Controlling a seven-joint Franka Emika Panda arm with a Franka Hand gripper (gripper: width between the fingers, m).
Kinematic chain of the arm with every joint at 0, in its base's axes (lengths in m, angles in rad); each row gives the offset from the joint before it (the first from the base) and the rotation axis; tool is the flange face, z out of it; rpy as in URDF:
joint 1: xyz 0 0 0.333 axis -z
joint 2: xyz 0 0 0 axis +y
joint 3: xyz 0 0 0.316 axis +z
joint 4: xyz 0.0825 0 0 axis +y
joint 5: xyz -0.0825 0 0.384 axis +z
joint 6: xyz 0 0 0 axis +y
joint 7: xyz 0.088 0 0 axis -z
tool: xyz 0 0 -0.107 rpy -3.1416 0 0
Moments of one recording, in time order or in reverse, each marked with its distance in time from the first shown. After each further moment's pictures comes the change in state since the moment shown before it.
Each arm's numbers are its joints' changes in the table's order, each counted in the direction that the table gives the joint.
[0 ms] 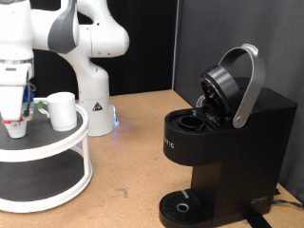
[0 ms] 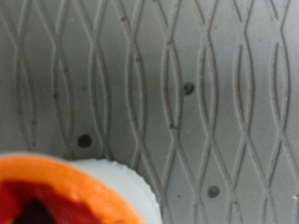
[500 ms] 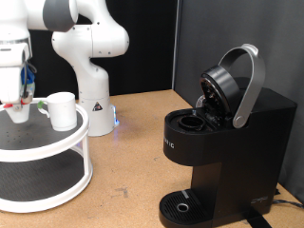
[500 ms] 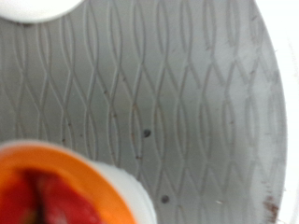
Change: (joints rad) arm -0.050 -0.075 0.016 -0.101 0.125 0.215 -0.027
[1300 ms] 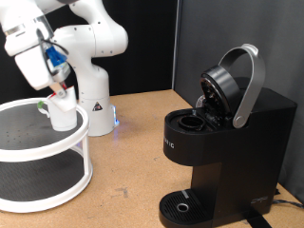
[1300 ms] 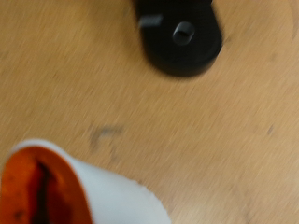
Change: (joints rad) arm -0.188 -0.015 -0.015 -0.091 0.515 0.108 0.008
